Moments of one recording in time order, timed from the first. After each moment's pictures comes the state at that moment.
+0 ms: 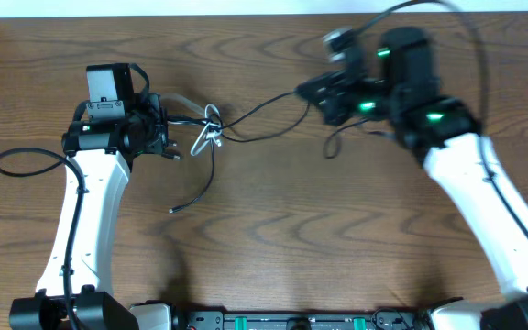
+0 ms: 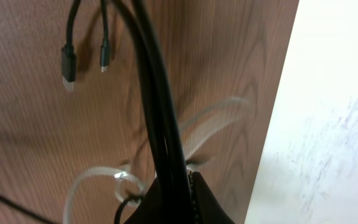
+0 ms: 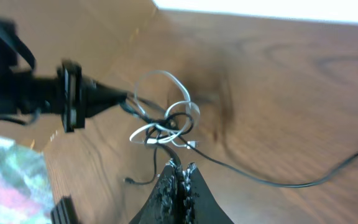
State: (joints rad) left arm 0.07 1.46 1.22 -0.71 0.12 -1.51; right arm 0.31 1.52 1.37 -0.41 -0.70 0.23
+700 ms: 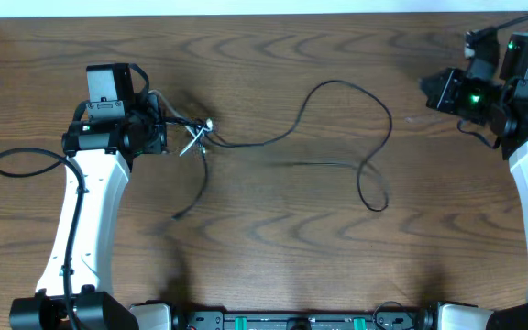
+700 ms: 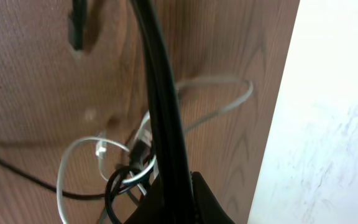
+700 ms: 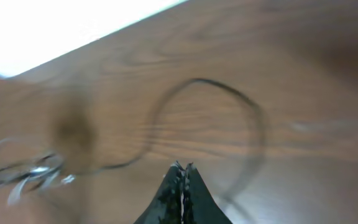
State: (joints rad) left arm 0.07 1.46 1.22 -0.71 0.10 -1.51; right arm -0.10 1.47 1.38 -0.73 -0.43 0.30
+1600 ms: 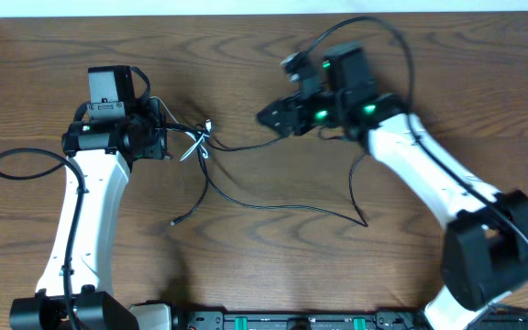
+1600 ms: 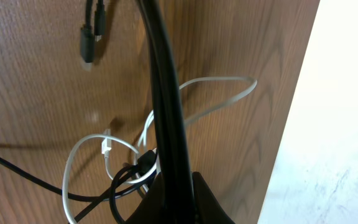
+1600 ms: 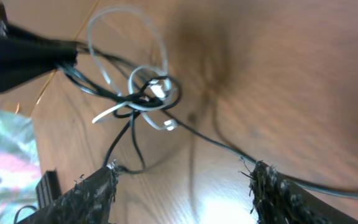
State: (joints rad) left arm 0.07 1.46 1.22 -0.76 0.10 -1.51; right arm 0.48 1.83 1.38 -0.29 -0.66 0.24
